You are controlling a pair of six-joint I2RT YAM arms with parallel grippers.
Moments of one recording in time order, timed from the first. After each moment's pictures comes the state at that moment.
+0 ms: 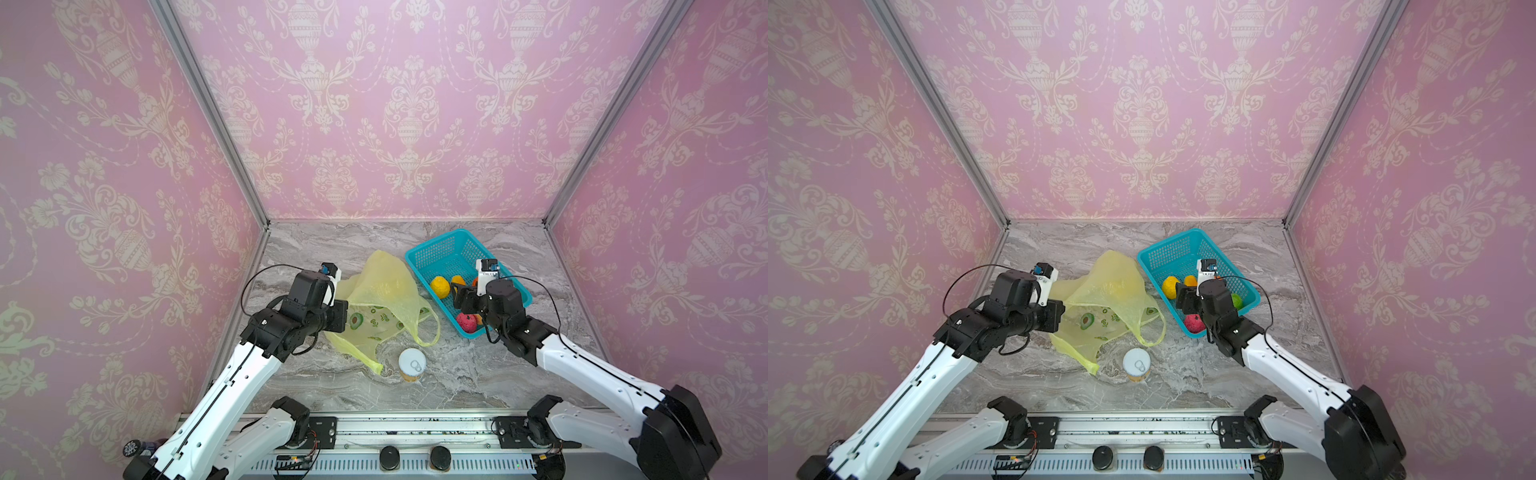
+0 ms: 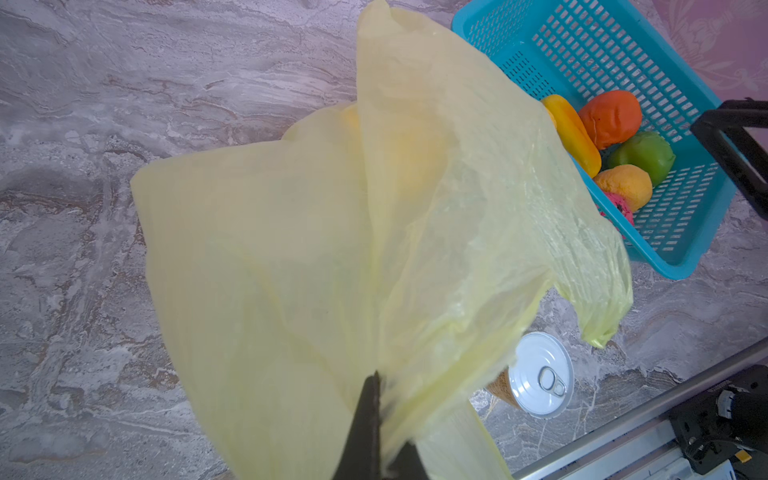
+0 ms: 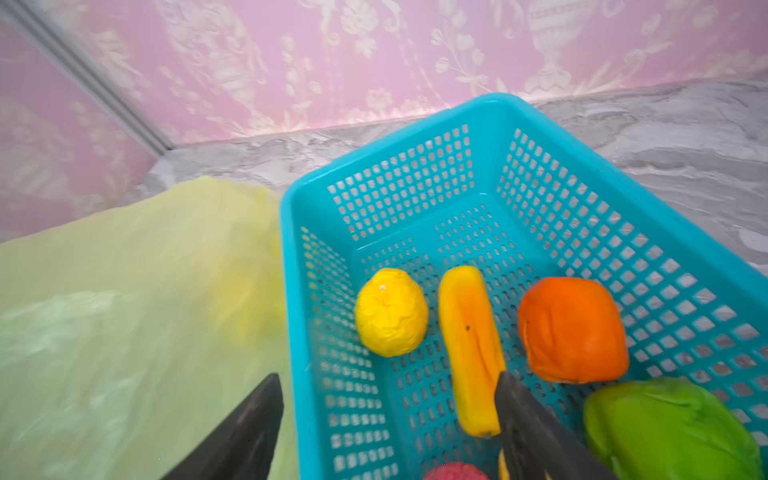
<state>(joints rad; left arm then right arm) -0.43 0.93 1.02 -0.94 0.03 -0.30 0.59 1.02 0.59 0.07 0.23 0.34</state>
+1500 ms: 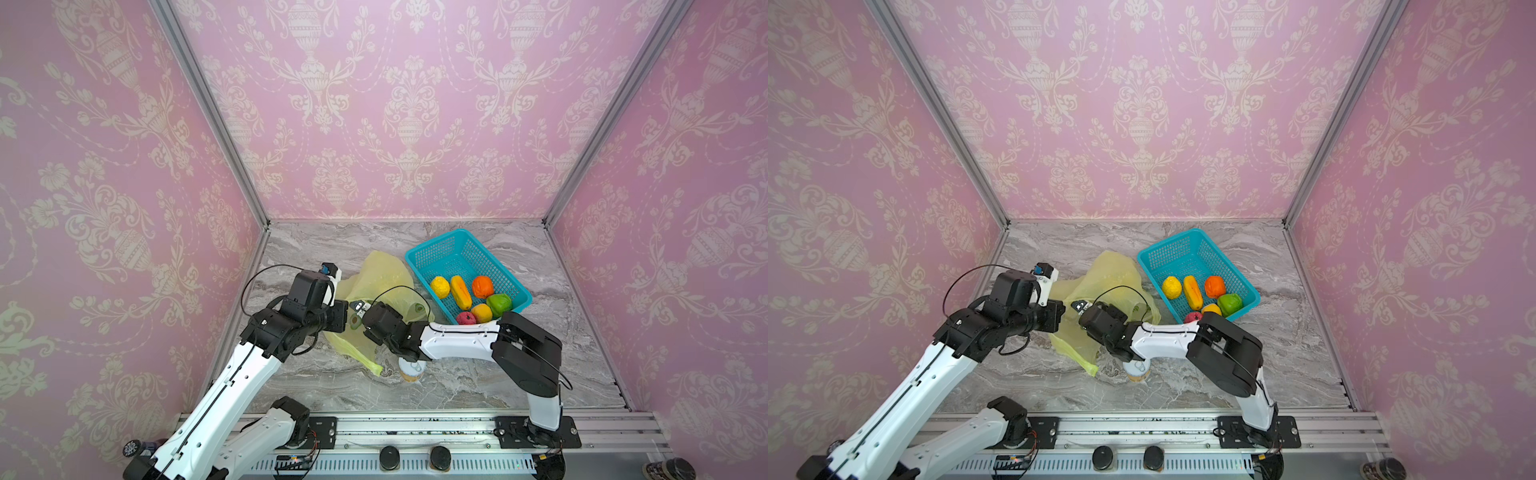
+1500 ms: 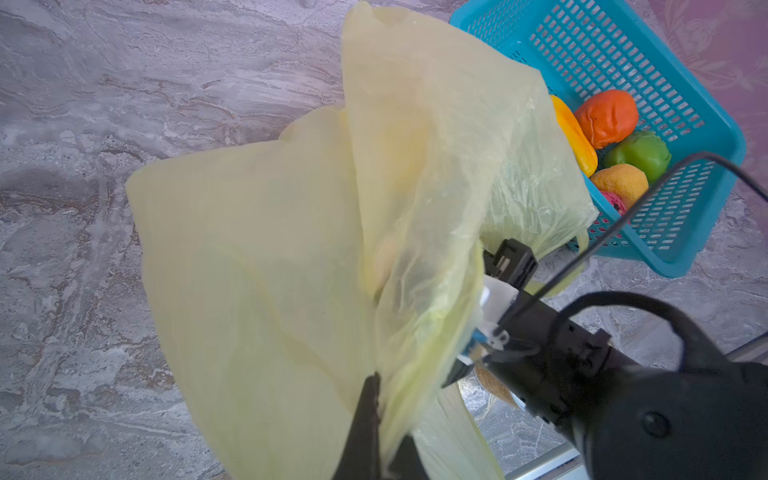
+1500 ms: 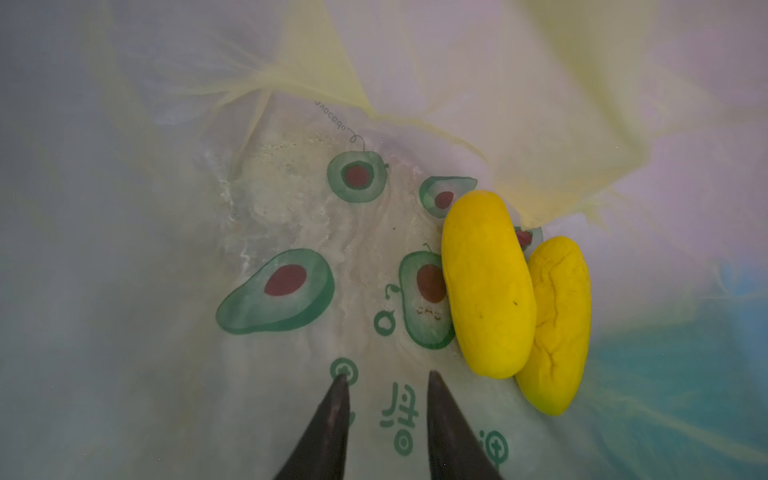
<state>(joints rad) -0.43 0.93 1.02 -0.94 0.04 -0.30 1.09 1.98 1.24 0.04 0.54 -0.11</state>
